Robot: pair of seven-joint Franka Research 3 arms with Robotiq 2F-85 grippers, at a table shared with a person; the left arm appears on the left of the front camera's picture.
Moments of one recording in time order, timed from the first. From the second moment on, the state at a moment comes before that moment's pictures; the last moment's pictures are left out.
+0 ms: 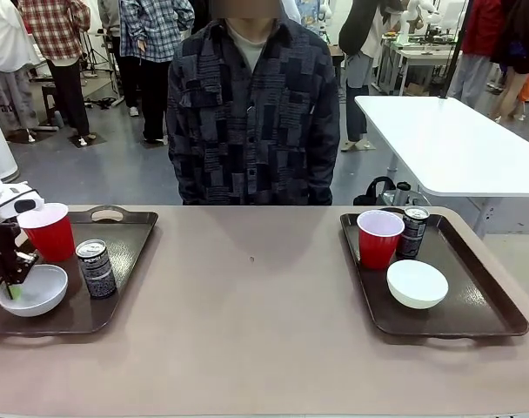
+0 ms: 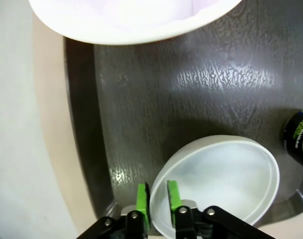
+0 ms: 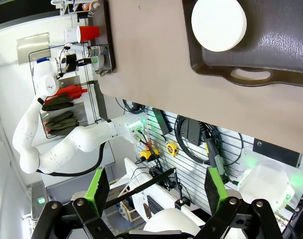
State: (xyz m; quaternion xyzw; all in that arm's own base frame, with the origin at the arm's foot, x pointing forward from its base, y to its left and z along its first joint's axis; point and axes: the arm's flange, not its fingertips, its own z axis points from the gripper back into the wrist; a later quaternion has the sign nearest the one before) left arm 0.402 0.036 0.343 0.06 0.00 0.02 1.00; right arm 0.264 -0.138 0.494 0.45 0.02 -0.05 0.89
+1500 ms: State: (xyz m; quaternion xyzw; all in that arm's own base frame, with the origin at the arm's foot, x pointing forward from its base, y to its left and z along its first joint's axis) left arm 0.289 0.006 0.509 -0.01 -0.03 -0.04 1.00; right arm 0.264 -0.137 0.494 0.45 0.02 -0.05 0.89
